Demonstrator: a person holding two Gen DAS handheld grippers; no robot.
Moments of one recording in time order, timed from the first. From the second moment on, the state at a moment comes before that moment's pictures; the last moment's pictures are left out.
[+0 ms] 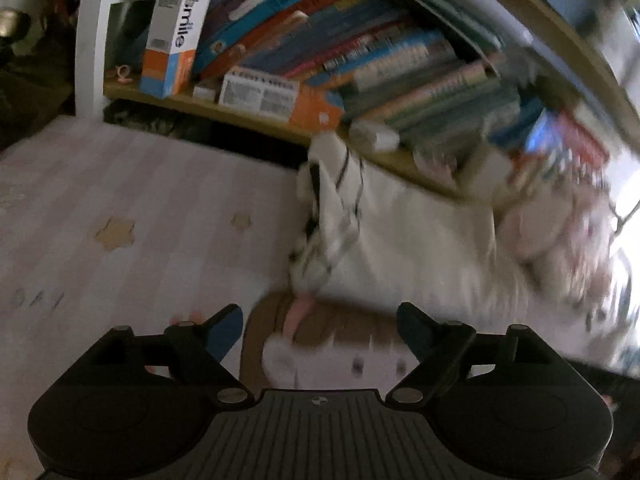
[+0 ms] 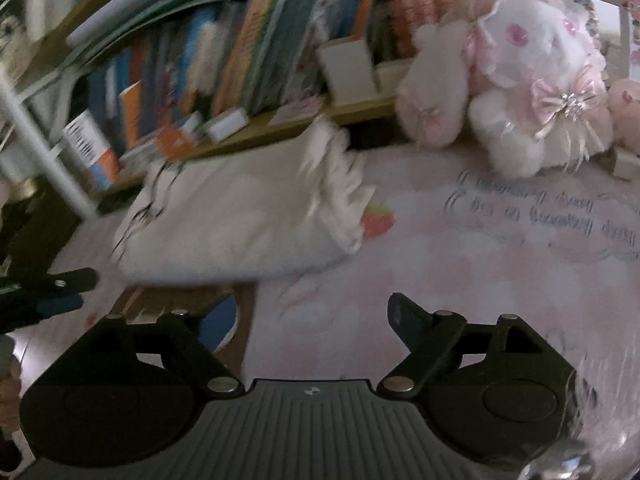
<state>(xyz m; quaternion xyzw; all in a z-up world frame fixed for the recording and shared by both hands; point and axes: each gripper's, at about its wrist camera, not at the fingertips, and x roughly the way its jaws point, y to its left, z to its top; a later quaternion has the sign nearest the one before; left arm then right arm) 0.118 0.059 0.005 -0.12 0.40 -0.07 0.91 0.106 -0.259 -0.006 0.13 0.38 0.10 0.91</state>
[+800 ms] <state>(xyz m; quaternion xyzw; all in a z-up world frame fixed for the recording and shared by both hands) -0.005 0.020 0.024 -0.04 0.35 -0.02 0.94 -0.021 -0.215 0.009 0.07 0.35 0.05 0.93</state>
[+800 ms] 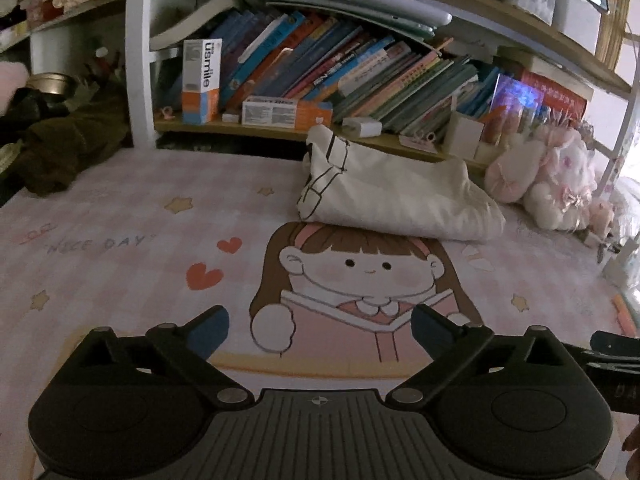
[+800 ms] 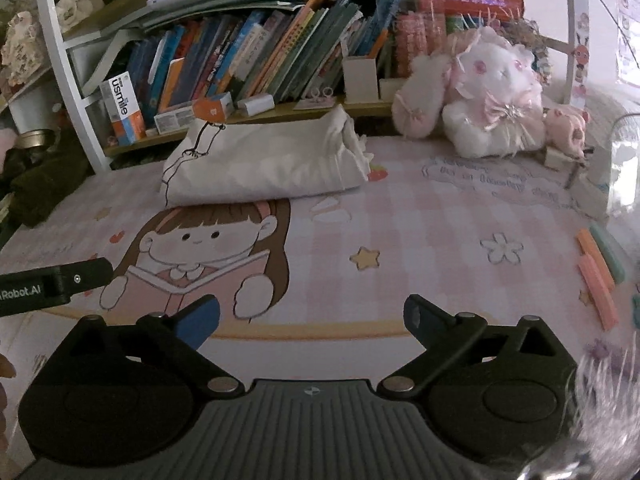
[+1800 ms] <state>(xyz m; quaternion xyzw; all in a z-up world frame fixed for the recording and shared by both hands) -0.021 0.008 0.014 -0.02 0.36 -0.03 0.93 -0.041 -0.204 0.007 0.04 0.35 0.04 0.94</state>
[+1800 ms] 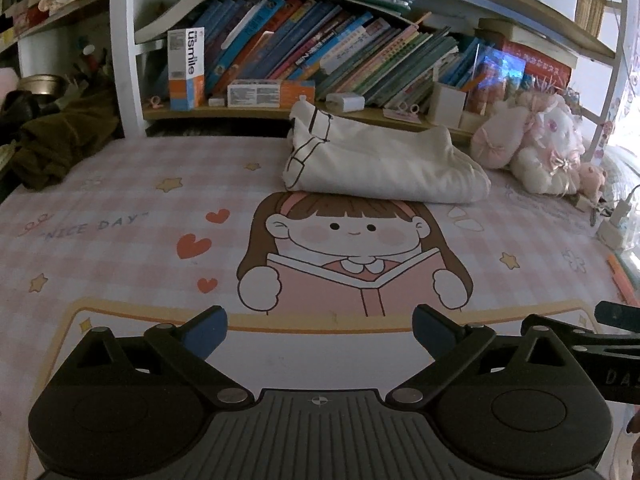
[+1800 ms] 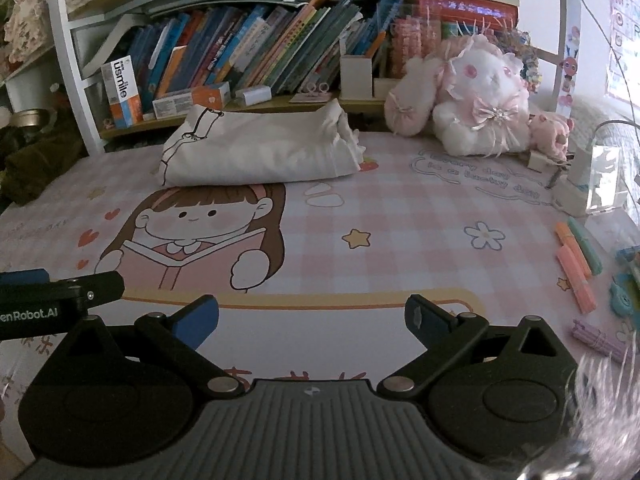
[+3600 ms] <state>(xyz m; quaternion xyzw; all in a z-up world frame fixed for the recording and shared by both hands) -0.021 0.006 0.013 0.00 0.37 -0.03 0.93 -0.037 -0.196 0.003 0.03 0.36 0.05 0.93</state>
